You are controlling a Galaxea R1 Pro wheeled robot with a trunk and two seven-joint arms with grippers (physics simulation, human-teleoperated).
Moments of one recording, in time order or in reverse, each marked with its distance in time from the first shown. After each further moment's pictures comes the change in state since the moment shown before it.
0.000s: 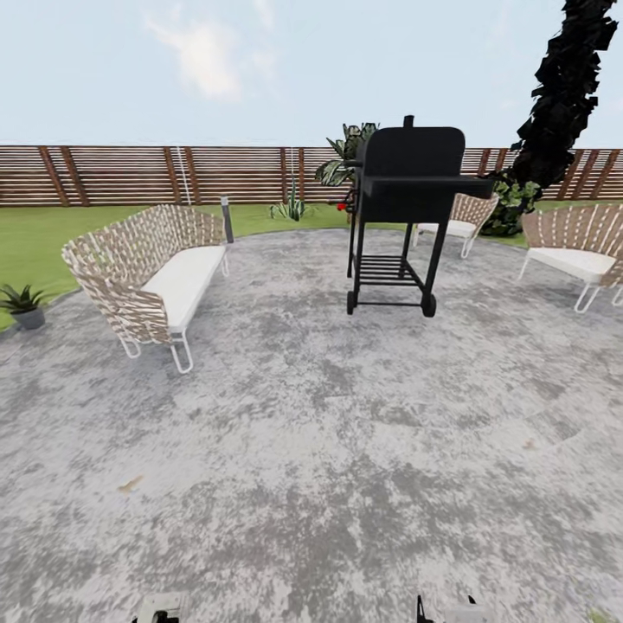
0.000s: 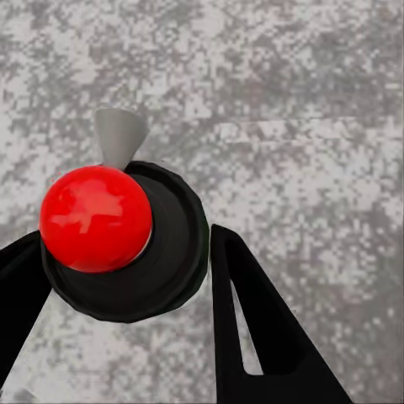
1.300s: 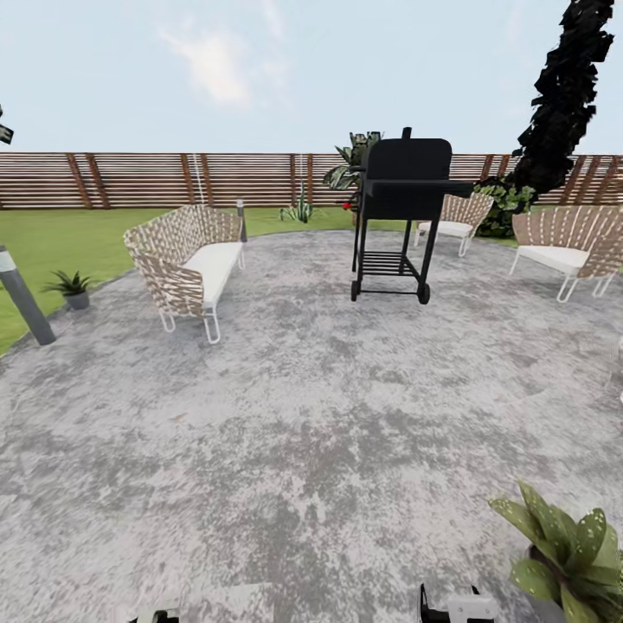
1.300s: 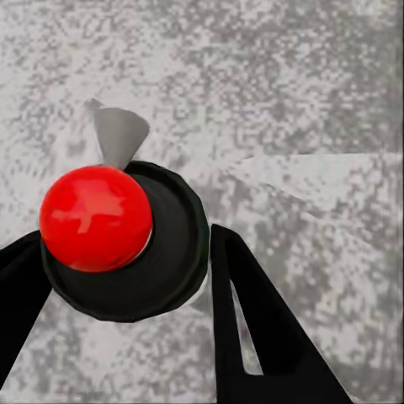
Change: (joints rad) left arm 0.000 0.000 0.000 0.000 0.000 0.000 0.000; right arm 0.000 -0.001 0.000 -0.043 -0.002 -0.003 -0.002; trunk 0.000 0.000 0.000
